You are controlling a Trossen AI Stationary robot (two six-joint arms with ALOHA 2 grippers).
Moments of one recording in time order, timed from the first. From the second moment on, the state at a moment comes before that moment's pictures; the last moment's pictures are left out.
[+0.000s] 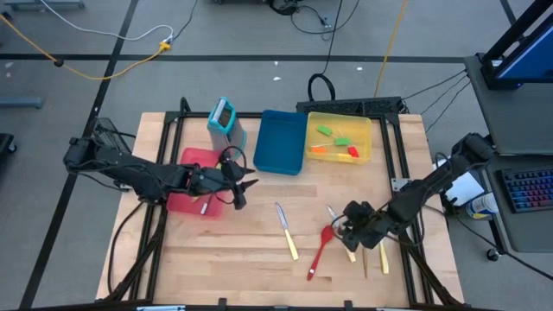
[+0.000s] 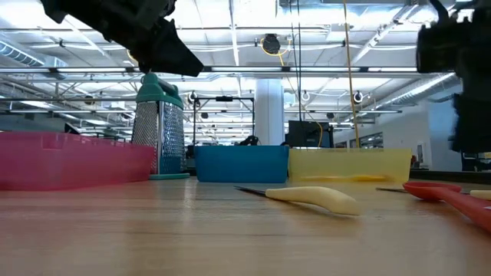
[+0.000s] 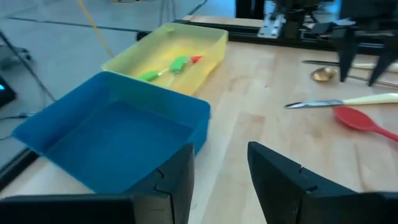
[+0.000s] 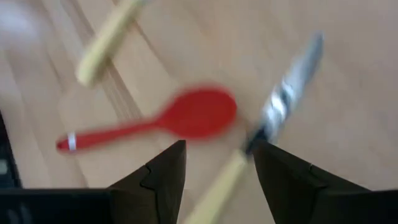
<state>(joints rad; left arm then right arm) -0.15 1.20 0.66 0.10 -0.47 -0.16 0.66 1.23 0.59 -0.40 0.34 1.27</state>
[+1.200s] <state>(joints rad) -0.14 1.20 0.66 0.14 -0.45 -0.16 0.78 1.35 0.59 -0.69 0.12 1.92</state>
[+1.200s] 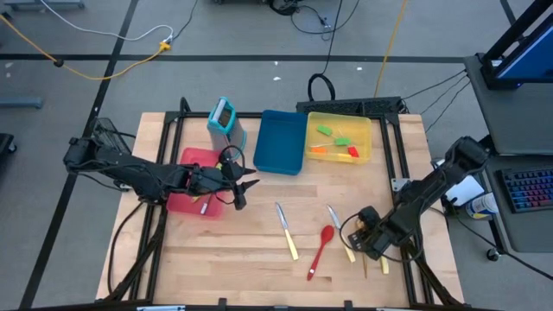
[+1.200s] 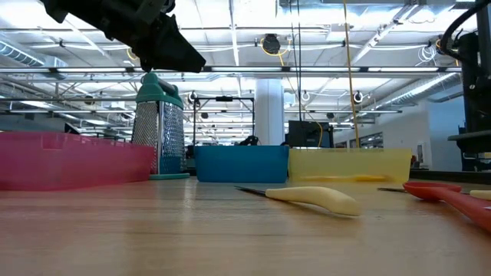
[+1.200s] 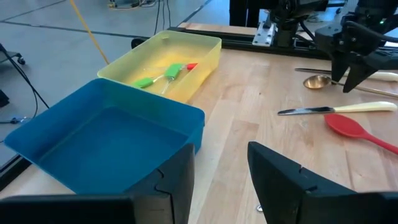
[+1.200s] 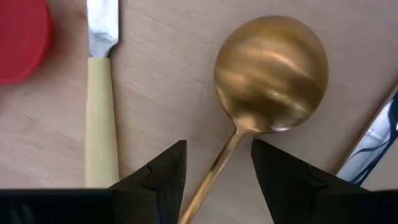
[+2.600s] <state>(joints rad) -0.05 1.53 0.67 0.58 0.00 -0.12 0.55 1.31 0.59 0.27 0.79 0.49</state>
